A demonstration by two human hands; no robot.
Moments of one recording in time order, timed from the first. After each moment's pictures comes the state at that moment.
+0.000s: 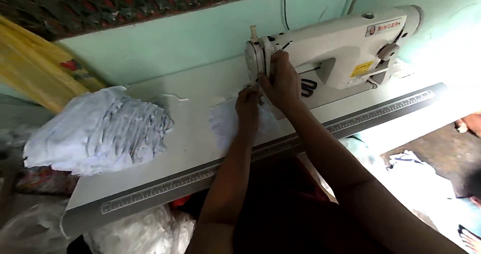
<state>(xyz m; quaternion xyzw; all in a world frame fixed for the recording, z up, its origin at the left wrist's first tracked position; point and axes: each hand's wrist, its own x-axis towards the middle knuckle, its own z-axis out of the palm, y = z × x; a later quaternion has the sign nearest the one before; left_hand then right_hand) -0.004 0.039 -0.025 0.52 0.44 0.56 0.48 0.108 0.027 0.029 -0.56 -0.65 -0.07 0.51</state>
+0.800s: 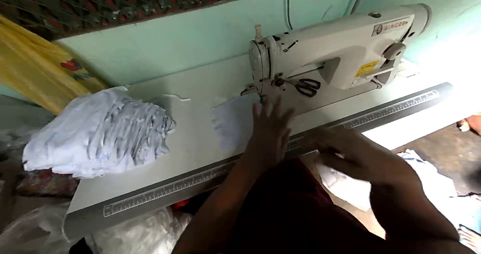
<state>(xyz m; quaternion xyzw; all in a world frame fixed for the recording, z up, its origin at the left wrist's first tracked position) -0.029 -0.040 -0.032 0.89 0.27 0.36 0.08 0.194 -0.130 0.022 -0.38 -0.86 0.16 0.30</state>
